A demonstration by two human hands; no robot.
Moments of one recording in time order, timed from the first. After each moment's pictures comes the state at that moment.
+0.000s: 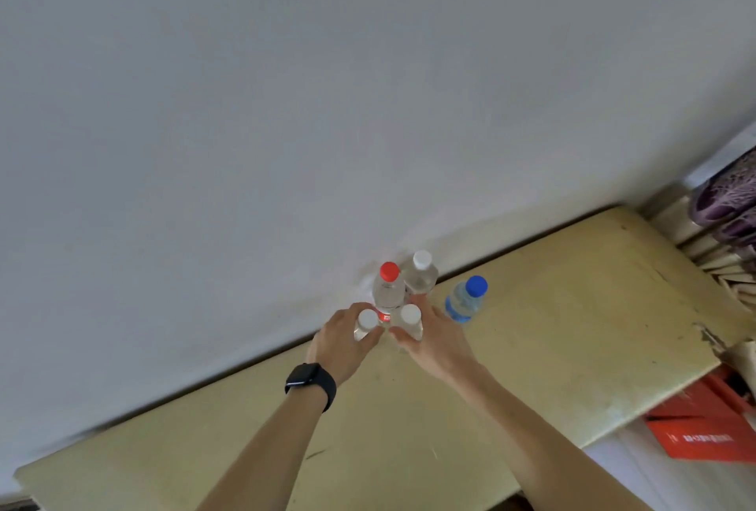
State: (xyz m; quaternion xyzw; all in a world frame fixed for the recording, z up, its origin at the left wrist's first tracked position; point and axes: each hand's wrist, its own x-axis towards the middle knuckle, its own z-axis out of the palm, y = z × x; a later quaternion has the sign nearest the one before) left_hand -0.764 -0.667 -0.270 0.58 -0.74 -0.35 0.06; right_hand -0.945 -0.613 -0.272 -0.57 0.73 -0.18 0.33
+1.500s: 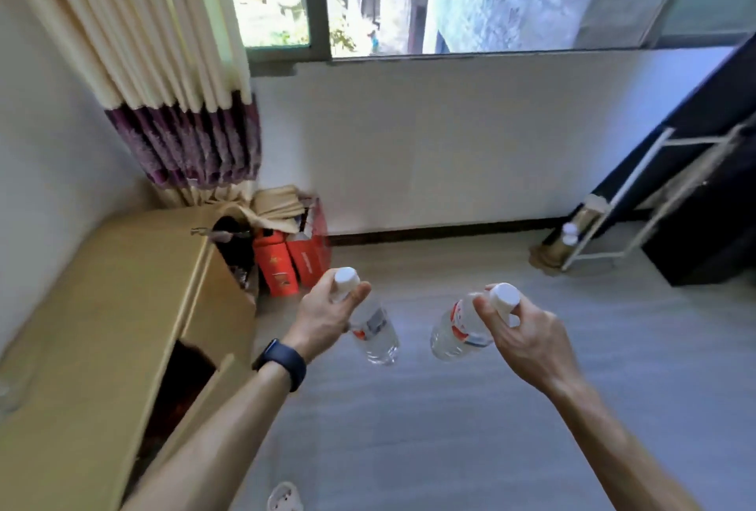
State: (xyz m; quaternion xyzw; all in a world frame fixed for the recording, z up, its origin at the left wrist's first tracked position) left_hand -0.973 -0.019 -0.138 0.02 -0.80 -0.60 -0.06; right_hand -0.913 0.275 -0.110 0.07 0.93 -0.35 -0.07
